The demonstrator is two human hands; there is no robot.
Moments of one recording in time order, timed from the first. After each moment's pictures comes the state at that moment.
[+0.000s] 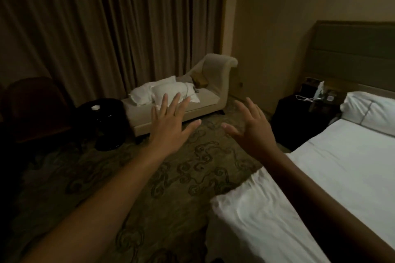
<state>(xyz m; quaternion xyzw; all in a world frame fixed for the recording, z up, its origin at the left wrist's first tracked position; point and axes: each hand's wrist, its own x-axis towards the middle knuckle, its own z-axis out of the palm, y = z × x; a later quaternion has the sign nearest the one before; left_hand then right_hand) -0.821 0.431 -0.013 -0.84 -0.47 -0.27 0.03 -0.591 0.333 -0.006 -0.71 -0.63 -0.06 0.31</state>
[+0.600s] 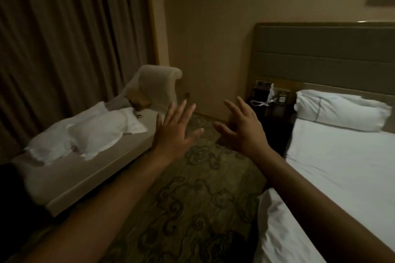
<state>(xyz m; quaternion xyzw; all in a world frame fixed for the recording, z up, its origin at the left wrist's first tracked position) -0.588 0.960 -0.021 -0.93 -0.27 -0.25 -0.03 -0.416 0.808 -0.010 -0.80 -0.50 -0.09 0.33</state>
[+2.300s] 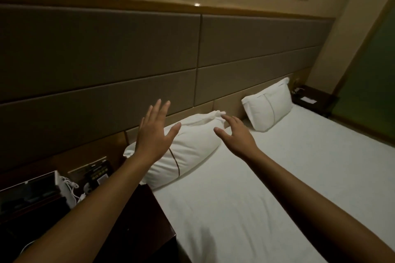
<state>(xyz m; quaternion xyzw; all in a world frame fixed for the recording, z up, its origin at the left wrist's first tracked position) 0.990 1.105 -0.079 -0.89 0.27 -0.14 -0.34 0.898 0.865 -0.087 -0.93 0.16 -0.17 0.28</state>
